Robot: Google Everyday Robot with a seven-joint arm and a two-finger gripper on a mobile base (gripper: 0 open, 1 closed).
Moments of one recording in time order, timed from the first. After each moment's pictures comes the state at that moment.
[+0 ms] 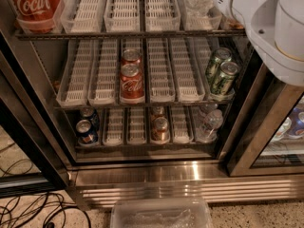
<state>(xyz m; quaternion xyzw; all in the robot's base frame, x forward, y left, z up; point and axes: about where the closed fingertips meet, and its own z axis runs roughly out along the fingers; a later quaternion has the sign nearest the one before) 0.607 -0.129 1.139 -0.09 0.67 0.07 0.73</state>
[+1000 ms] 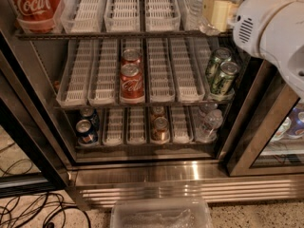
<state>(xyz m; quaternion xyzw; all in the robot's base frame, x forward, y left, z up) 0.550 -0.151 1.083 -0.12 0.72 0.06 0.68</state>
